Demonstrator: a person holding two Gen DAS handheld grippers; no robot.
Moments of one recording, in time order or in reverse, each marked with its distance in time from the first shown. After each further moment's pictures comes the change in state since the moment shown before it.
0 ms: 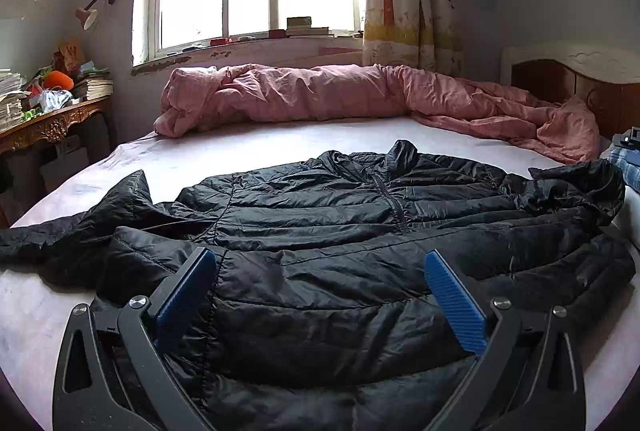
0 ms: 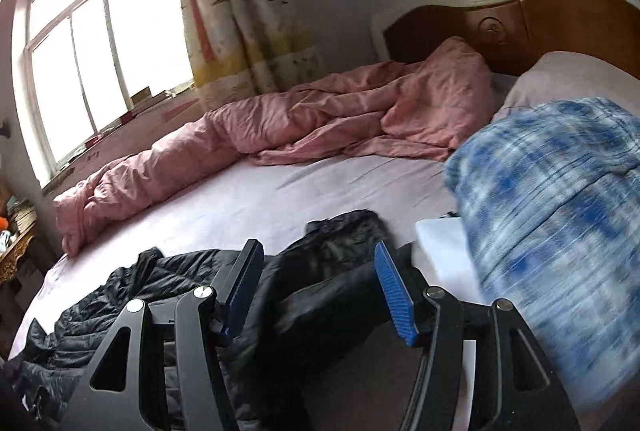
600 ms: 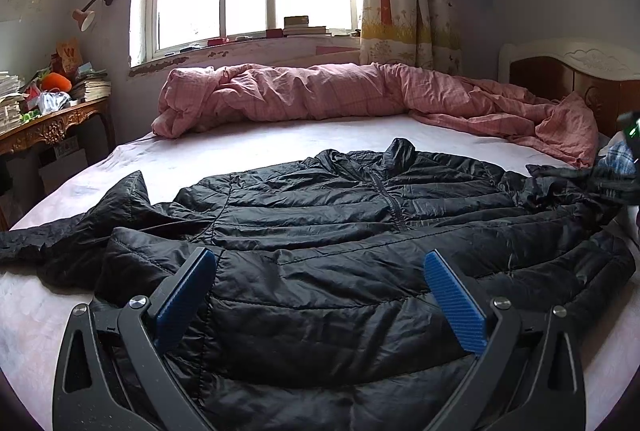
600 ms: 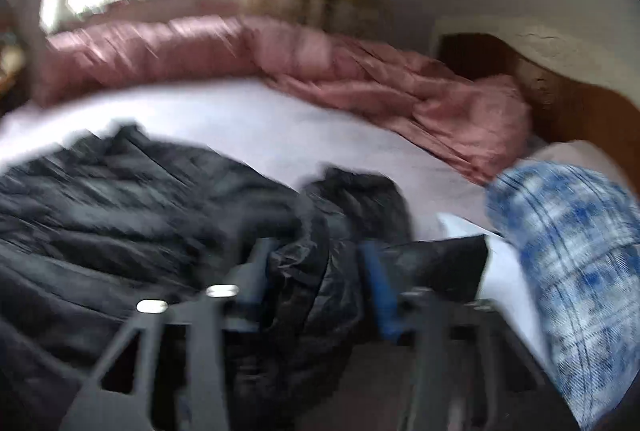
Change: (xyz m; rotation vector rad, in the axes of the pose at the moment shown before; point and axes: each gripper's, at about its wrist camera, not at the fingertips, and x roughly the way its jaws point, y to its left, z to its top) left arm 0.002 -0.002 0.000 0.007 0.003 -0.002; right arm 0.058 0.083 -0.064 -0.481 0.203 -0.270
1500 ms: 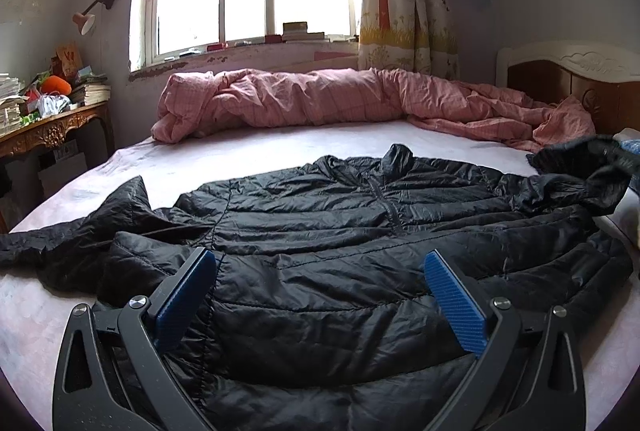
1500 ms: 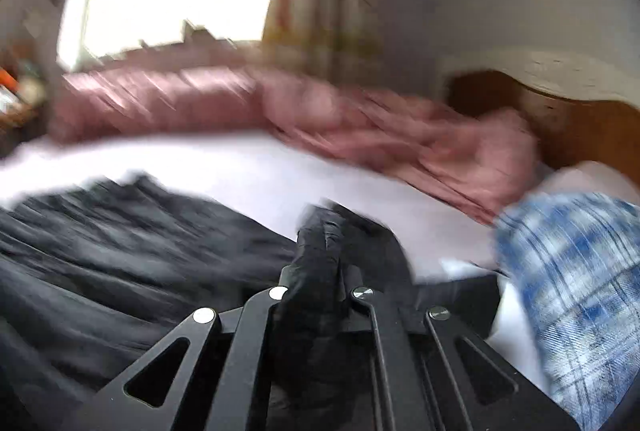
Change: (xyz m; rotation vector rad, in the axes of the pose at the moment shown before) left arm -0.006 0.001 0.000 0.002 -0.032 -0.010; right arm -0.068 -0.016 -0.005 0.079 -0.374 0.374
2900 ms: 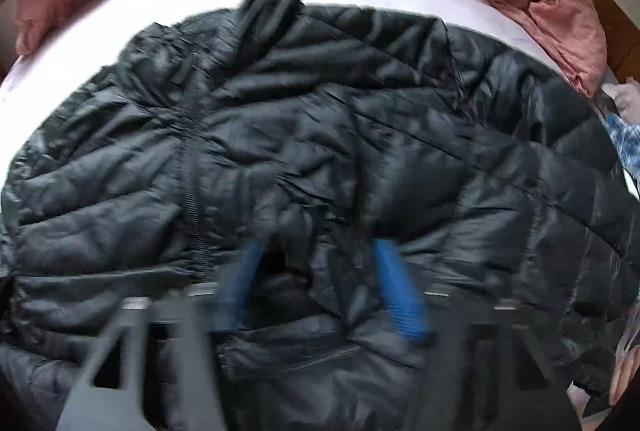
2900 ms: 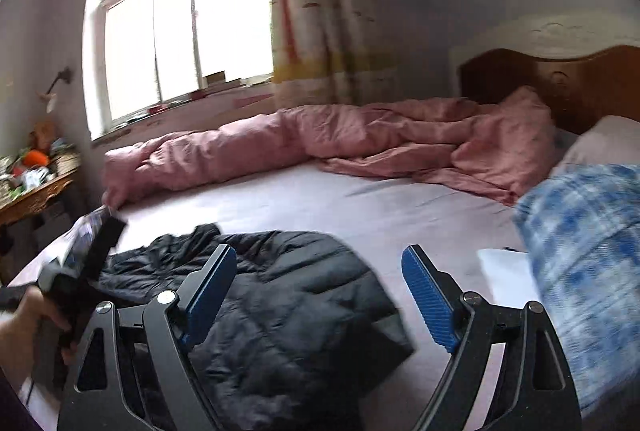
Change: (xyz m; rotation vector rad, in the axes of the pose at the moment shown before) left arm 0.198 -0.130 0.066 0.061 0.781 -0.215; right arm -0.037 -0.023 0.014 0.196 -0.017 -0.031
